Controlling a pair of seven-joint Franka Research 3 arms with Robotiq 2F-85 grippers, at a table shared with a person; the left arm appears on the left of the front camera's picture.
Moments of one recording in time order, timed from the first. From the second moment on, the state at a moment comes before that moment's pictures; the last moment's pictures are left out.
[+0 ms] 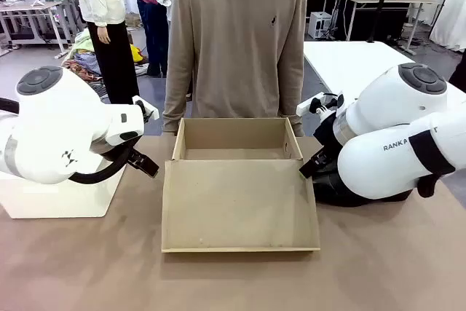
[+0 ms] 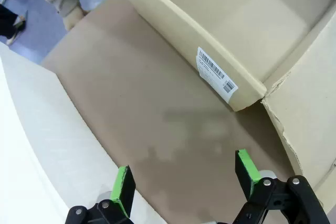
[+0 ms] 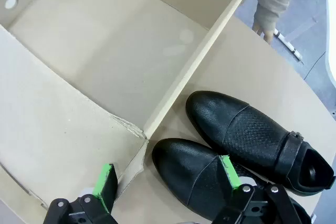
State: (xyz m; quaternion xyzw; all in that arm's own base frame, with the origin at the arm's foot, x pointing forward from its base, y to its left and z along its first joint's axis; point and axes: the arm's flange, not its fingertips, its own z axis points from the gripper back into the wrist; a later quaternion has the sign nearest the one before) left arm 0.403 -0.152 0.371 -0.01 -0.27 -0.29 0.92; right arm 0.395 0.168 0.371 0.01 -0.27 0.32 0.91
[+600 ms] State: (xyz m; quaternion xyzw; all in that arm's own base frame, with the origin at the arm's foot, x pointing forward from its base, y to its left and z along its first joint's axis) left arm 0.403 -0.153 0.371 -0.01 -0.27 -0.29 0.92; right arm 0.395 0.168 0.371 0.01 -0.27 0.32 0.91
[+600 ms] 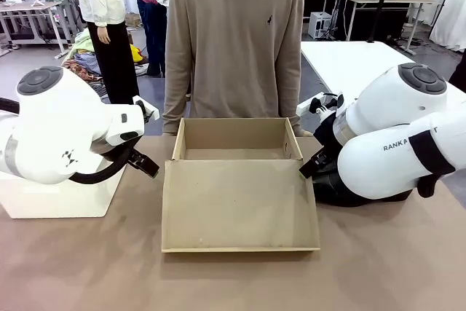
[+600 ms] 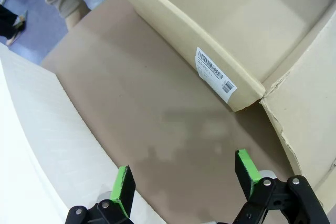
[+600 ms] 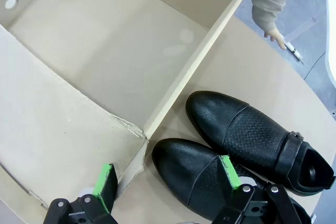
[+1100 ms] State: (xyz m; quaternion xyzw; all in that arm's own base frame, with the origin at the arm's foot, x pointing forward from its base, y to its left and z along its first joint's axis) left arm 0.403 -0.153 0.371 -0.01 -0.27 -0.29 0.92; right arm 0.395 0.168 0.371 0.01 -0.27 0.32 0.91
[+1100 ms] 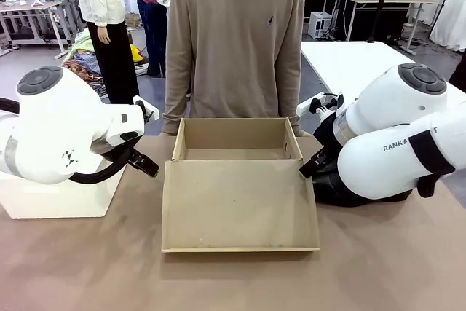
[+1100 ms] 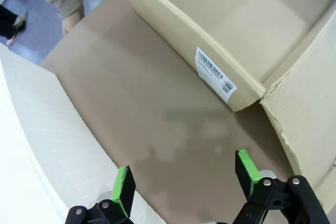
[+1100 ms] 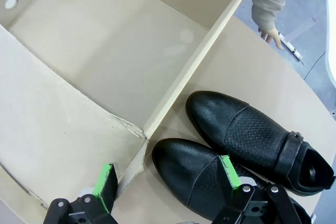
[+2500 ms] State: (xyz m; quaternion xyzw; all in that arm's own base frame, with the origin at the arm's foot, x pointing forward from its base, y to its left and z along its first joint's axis) left arm 0.367 -0.155 0.524 0.01 -0.33 -0.38 0.86; right arm 0.356 0.133 0.522 0.08 -0.30 0.39 0.87
